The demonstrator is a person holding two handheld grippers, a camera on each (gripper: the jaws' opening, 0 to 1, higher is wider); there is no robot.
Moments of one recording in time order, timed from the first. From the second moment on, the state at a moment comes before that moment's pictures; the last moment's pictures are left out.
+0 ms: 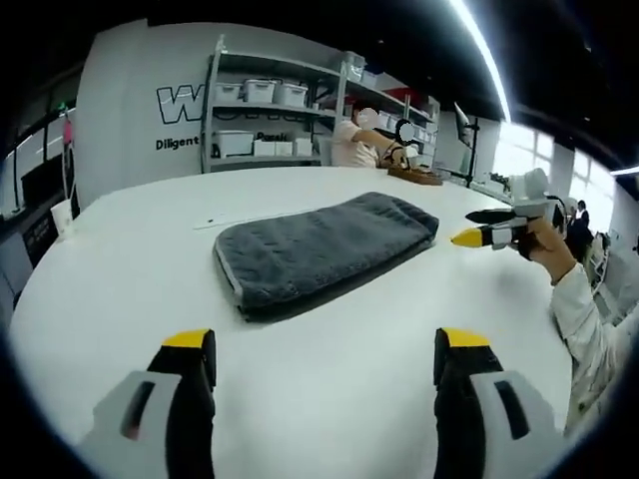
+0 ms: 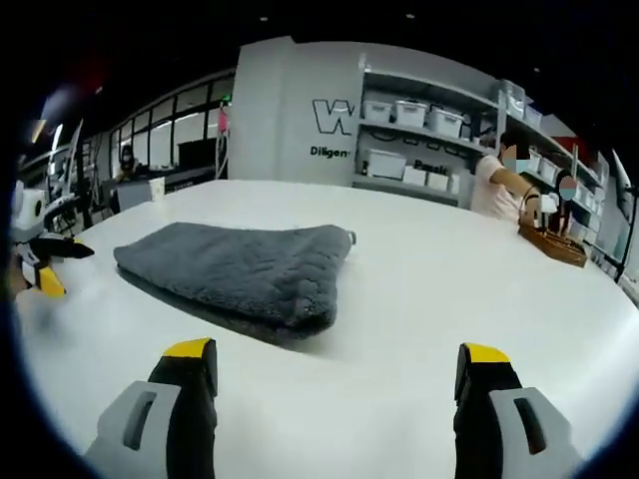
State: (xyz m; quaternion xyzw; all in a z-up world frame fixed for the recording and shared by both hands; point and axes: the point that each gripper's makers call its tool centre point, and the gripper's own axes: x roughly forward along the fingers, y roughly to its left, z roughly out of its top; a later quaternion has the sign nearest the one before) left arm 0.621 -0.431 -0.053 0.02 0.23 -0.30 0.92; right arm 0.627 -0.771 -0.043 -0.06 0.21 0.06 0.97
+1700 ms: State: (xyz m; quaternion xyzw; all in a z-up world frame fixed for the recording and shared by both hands) left arm 0.678 -0.407 -0.082 0.07 0.21 -0.25 0.94; right arm 0.620 -0.763 -0.043 -0.03 0.20 0.08 0.98
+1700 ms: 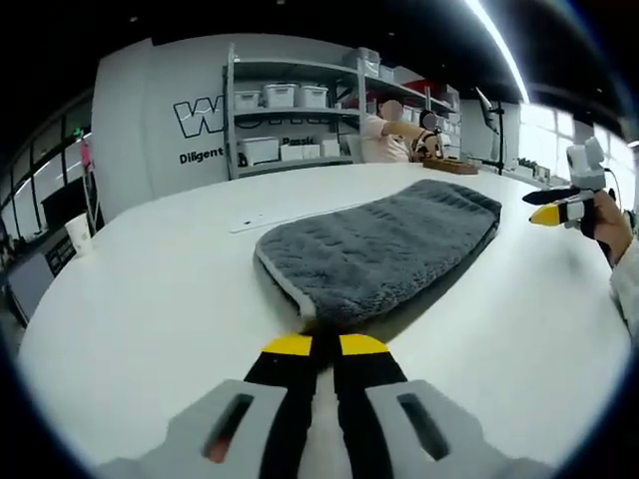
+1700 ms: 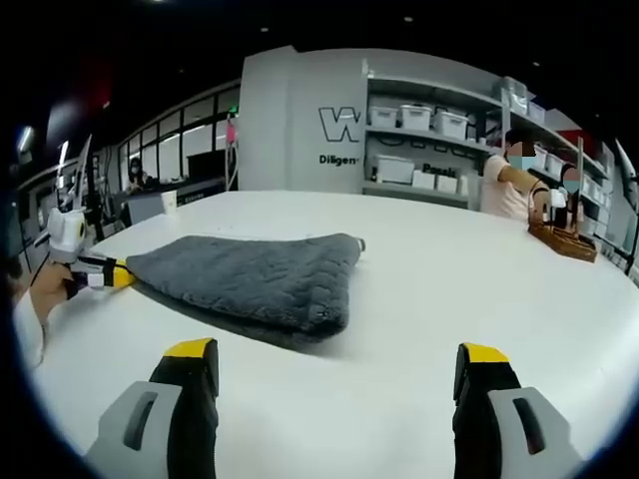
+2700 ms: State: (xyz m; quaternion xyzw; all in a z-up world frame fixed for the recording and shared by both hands) left arm 0.657 -0.351 -0.077 0.09 0.23 -0.22 0.94; right arm 0.621 -0.758 -0.046 -0.05 0.21 0.09 0.97
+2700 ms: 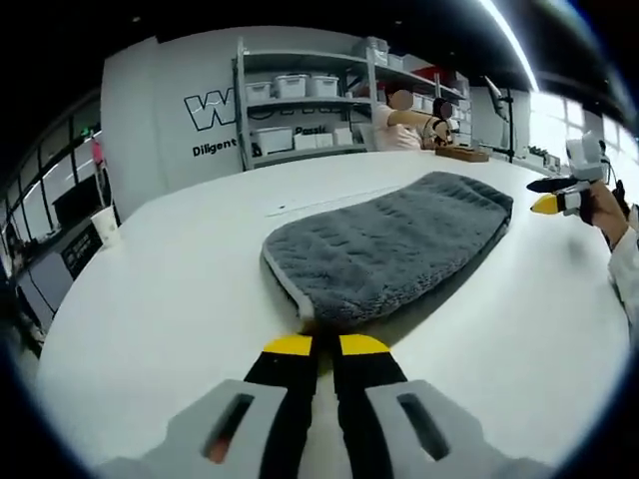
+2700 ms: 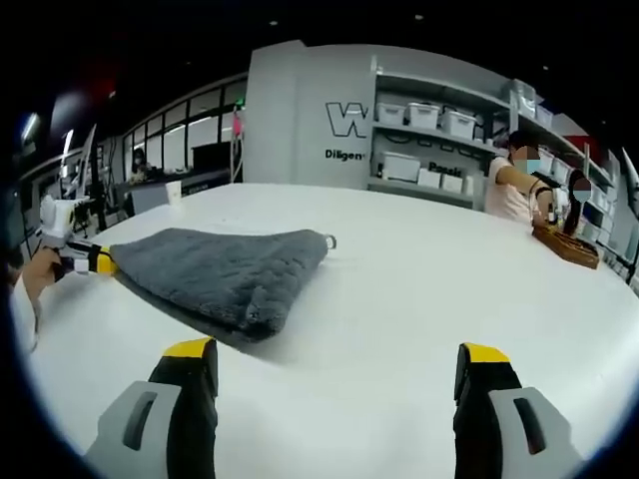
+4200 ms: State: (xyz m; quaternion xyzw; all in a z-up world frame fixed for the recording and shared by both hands) left arm 0.598 -0.331 -0.036 0.03 0.21 -0.27 0.94; right arm 0.622 -0.748 -0.062 -0.07 0.24 0.11 0.96
